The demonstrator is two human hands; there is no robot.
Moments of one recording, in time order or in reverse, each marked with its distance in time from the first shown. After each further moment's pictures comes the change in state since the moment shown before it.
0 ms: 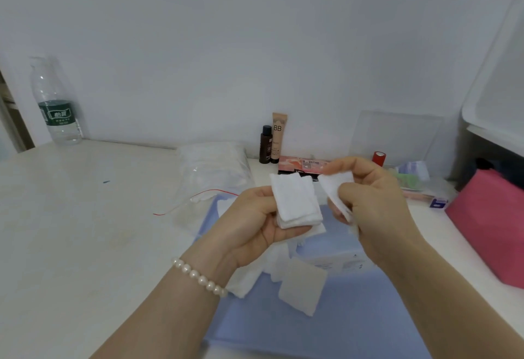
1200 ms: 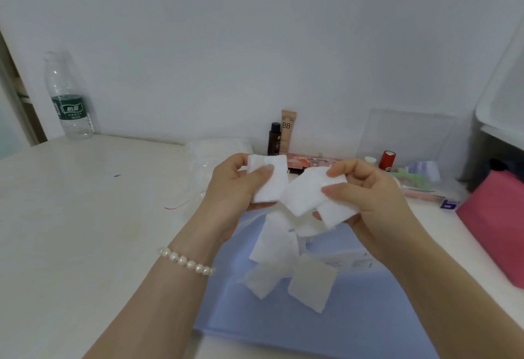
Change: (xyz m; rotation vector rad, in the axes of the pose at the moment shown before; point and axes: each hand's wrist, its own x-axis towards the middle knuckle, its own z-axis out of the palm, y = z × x) left_hand 0.000 0.021 -0.027 0.279 0.330 0.335; right_hand 0.003 0.008 0.004 0.175 -0.099 0.110
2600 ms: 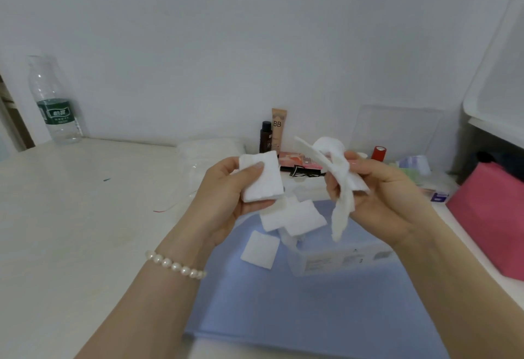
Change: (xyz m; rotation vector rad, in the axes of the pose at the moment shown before) left_hand -0.003 0.002 0.005 -0.144 -0.065 -0.086; right_hand 0.018 -0.005 -0.035 0.589 -0.036 0.234
